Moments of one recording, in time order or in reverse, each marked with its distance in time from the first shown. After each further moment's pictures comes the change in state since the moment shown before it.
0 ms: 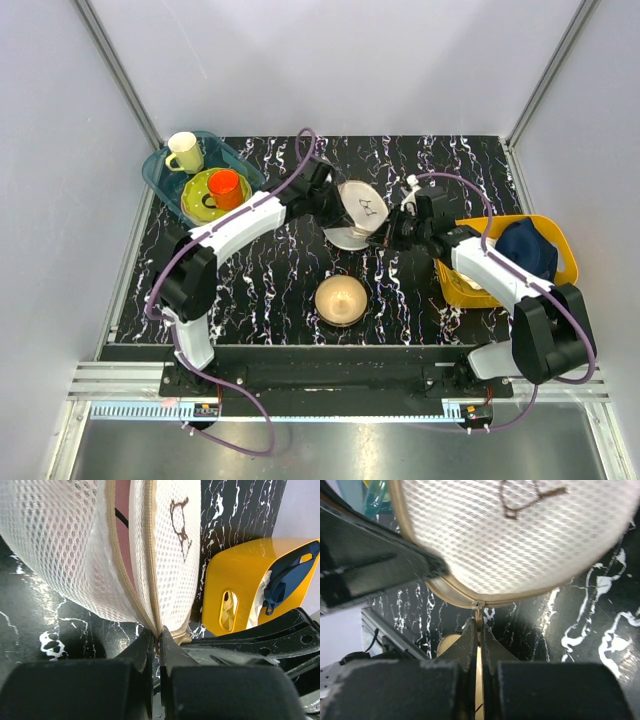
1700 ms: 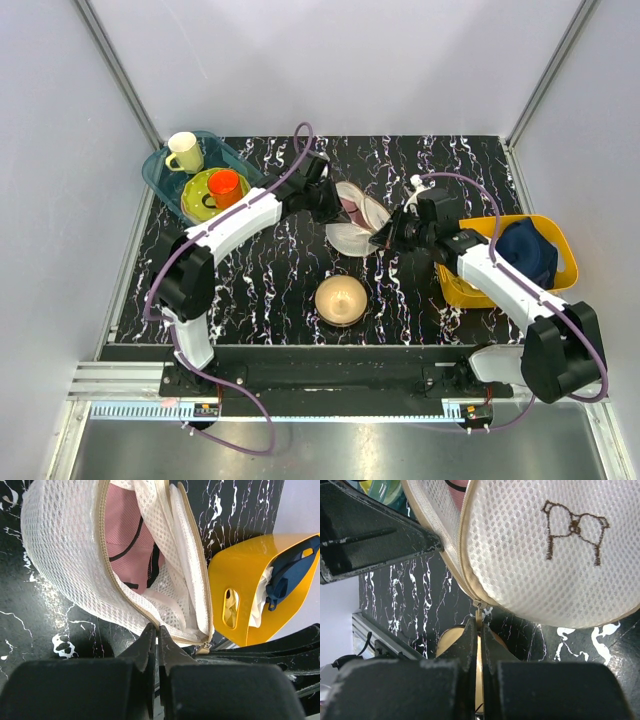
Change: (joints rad) left arm 0.028 -0.013 0.026 -0.034 0.025 0.082; right arm 0.032 -0.102 -0.002 -0.085 0.098 -0.019
